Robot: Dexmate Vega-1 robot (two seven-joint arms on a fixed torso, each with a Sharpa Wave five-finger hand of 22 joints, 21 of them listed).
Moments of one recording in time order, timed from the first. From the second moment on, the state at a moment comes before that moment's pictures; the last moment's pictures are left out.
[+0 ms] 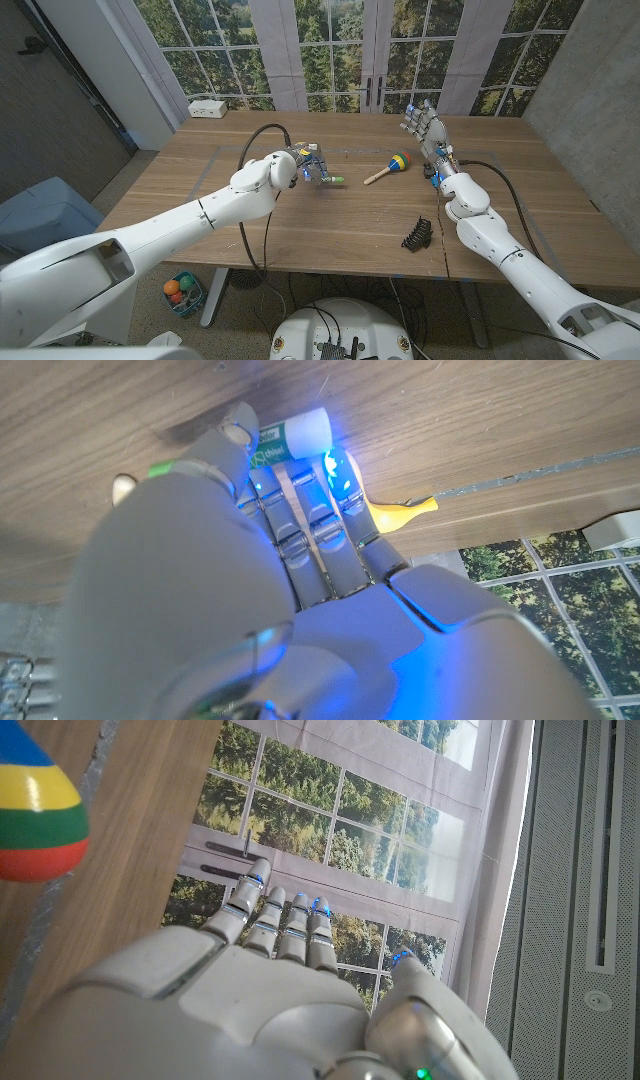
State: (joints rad) left arm 0.46 0.70 1.00 -1.90 0.50 0.73 -0.24; left_hand 1.23 -0.06 0.45 -0.20 0.25 1.04 -0.02 0.28 0.24 1.12 -0.18 0.19 0.45 1.14 -0.15 0.19 0.42 0.54 -0.05 1.47 0.18; right arm -0.87 -0.48 -0.36 -1.39 0.57 0.45 -0.02; right_hand 0.15 0.14 0.27 0.08 0.20 0.28 -0.01 0.20 0.18 0.23 0.02 0.20 0.21 0.15 -0.01 0.21 0.40 0.22 0.06 0.51 0.17
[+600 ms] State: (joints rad) left arm 0.38 0.67 1.10 -1.87 0.69 0.81 -0.44; left_hand 1.11 -0.09 0.39 -0.15 0.19 0.73 0.02 0.18 0.20 0.76 -0.13 0.17 0.28 0.90 -0.13 0.19 0.30 0.41 -0.04 1.37 0.18; right arm -0.87 -0.47 -0.36 -1.37 0.56 0.49 -0.02; right_hand 0.15 0.14 0.27 0.08 0.19 0.28 -0.01 0.20 0.18 0.23 0.02 0.20 0.21 0.16 -0.01 0.22 0.40 0.22 0.07 0.50 0.17
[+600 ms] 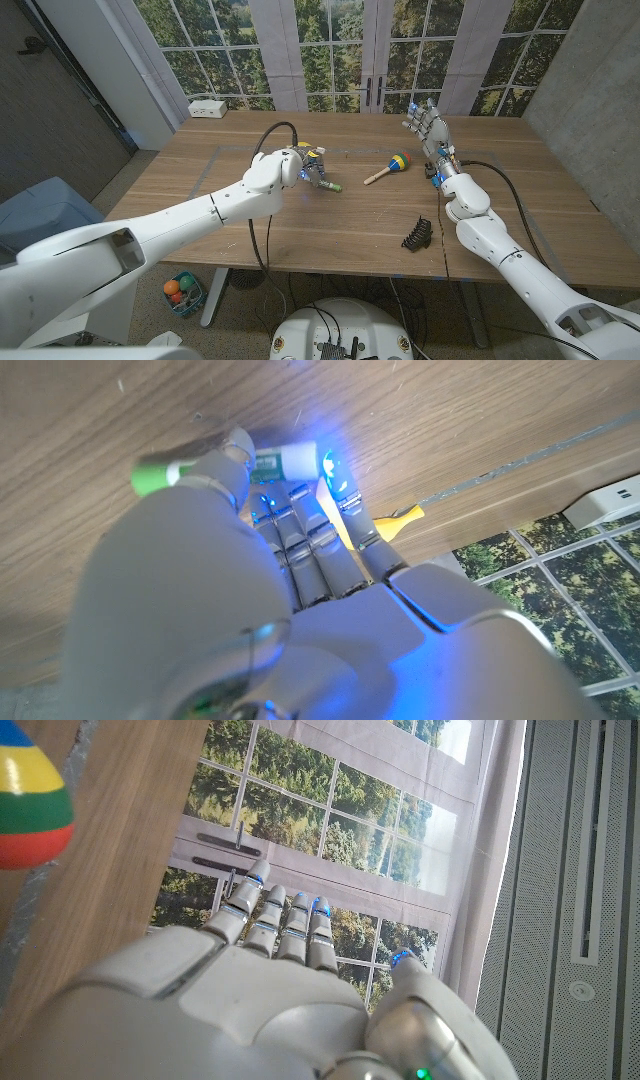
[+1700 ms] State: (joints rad) left arm 0.65 0.66 0.80 -1.93 0.54 0.67 -0.17; left_hand 0.57 0.01 0.16 -0.01 0.20 0.03 -0.06 0.19 0.18 -0.05 0.00 0.20 0.18 0.00 0.01 0.19 0.18 -0.12 0.10 0.76 0.16; right arm -0.87 -0.48 -0.36 -1.37 0.54 0.50 -0.03; right_hand 0.14 0.12 0.28 0.07 0.19 0.28 -0.01 0.20 0.18 0.23 0.02 0.20 0.20 0.16 -0.02 0.22 0.39 0.24 0.02 0.49 0.17
